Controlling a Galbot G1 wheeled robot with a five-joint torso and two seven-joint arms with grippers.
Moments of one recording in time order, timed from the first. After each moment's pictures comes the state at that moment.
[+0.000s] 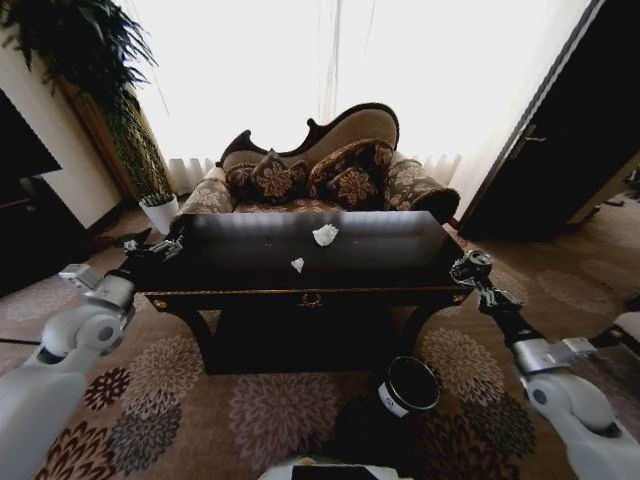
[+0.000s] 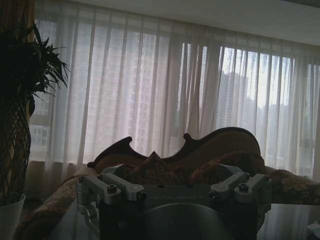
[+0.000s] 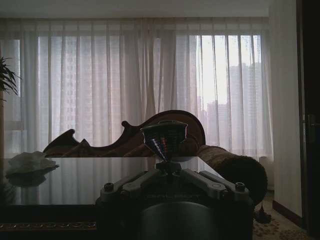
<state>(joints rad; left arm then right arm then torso) 1.23 -0.68 -0.76 -1.96 -1.03 0.08 -0.05 -1.71 0.91 0.98 1.89 0.83 0.27 -0.18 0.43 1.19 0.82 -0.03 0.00</state>
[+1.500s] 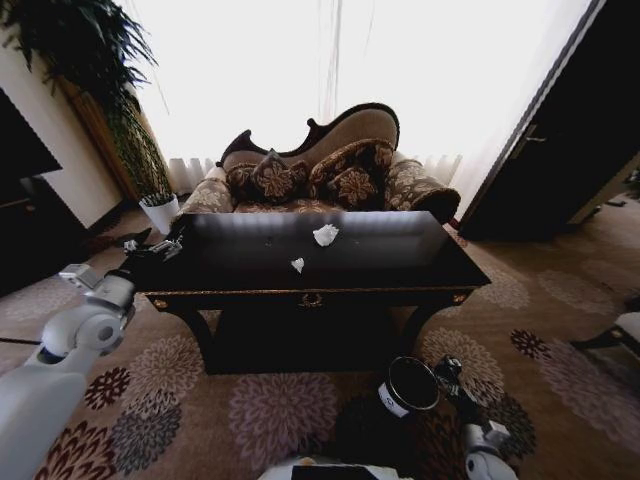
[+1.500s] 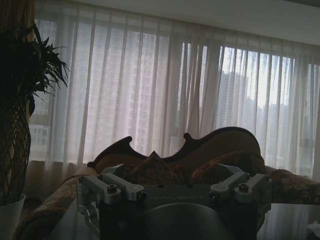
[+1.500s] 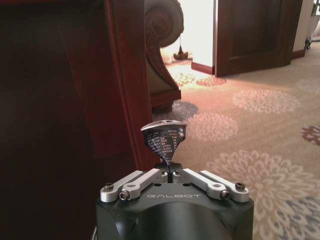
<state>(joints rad) 1.23 -0.68 -0.76 -1.96 -1.03 0.08 -0.05 -1.35 1.23 0.70 0.97 0.59 0.41 -0.19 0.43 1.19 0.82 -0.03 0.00</state>
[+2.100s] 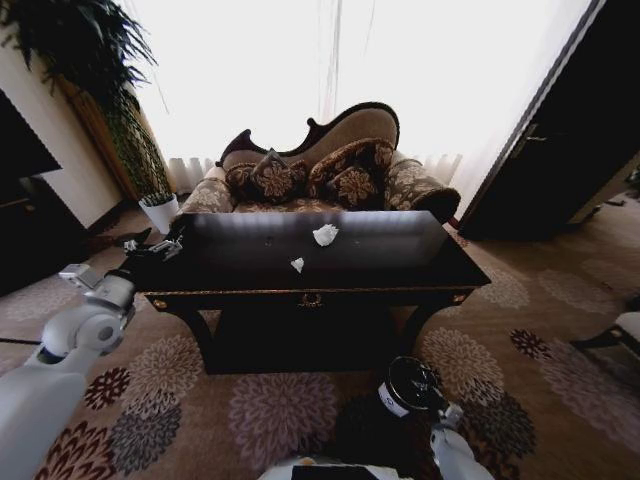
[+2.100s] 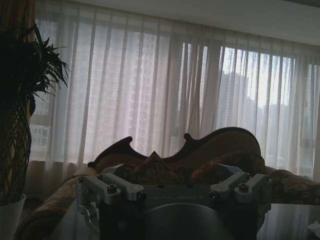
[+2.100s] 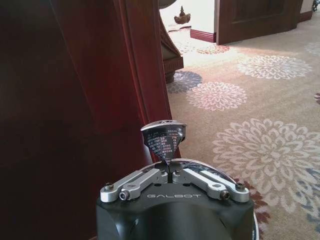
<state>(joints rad) 1.23 -0.68 -0.76 -1.96 -1.03 0.09 -0.05 -1.07 1.28 0.65 0.66 0.53 0.36 -0.17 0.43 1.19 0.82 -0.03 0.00</state>
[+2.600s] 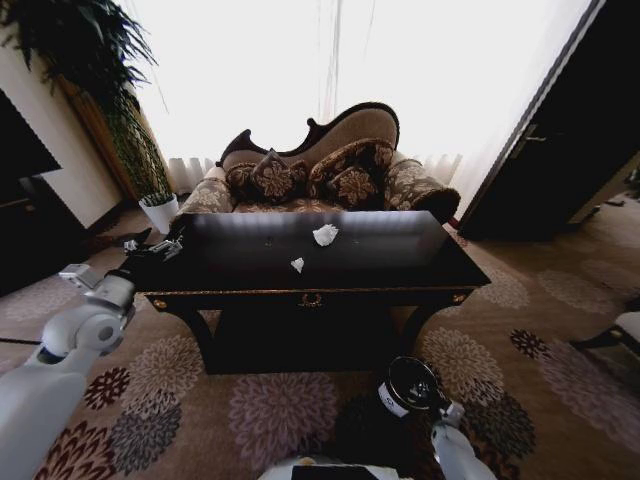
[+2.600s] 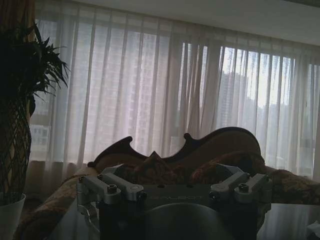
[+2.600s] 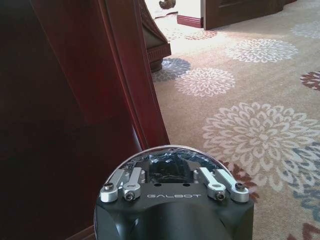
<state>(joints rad) 1.23 -0.68 -0.76 -1.96 -1.03 0.09 -0.05 -1.07 1.28 0.66 0.64 0.57 0.32 -0.16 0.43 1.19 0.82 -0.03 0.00</state>
